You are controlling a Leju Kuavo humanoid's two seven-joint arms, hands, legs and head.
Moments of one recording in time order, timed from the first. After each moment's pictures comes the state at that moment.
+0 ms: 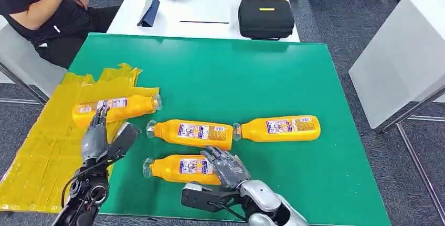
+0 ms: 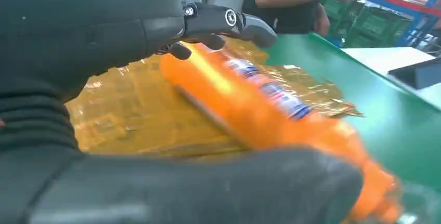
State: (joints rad) left arm -0.15 0.06 -0.17 -1.11 -0.81 0.33 0.03; right arm -0.18 -0.09 0.72 -1.30 0.85 0.20 0.27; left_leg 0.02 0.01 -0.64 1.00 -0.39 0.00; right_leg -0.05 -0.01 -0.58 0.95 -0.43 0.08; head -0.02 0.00
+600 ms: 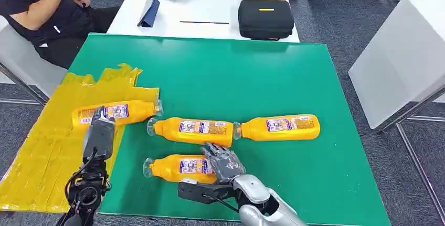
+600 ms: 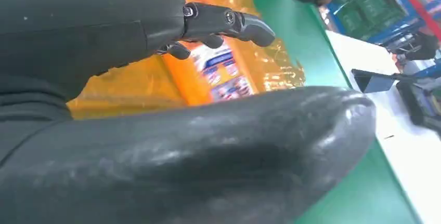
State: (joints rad) left arm -0.08 0.04 -0.16 -1.25 -0.30 0.35 -0.10; right arm -0.25 -0.01 0.73 -1.09 0.90 0.20 0.26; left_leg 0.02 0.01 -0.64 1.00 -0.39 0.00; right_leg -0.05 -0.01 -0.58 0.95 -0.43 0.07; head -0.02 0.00
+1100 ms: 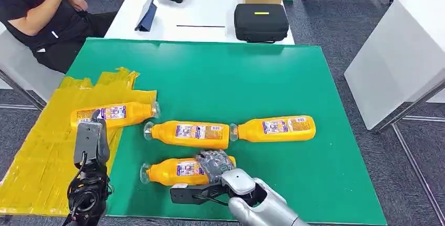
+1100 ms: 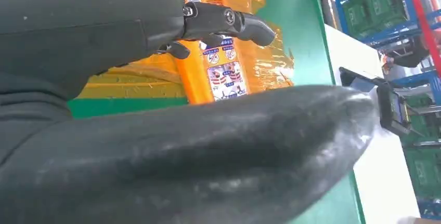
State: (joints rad) left arm -0.04 0.02 -0.17 -1.31 -0.16 0.40 -0.12; right arm -0.33 0.03 0.80 -0.93 0.95 0.35 0.22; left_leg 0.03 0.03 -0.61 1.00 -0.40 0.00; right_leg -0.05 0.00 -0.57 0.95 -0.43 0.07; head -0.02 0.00
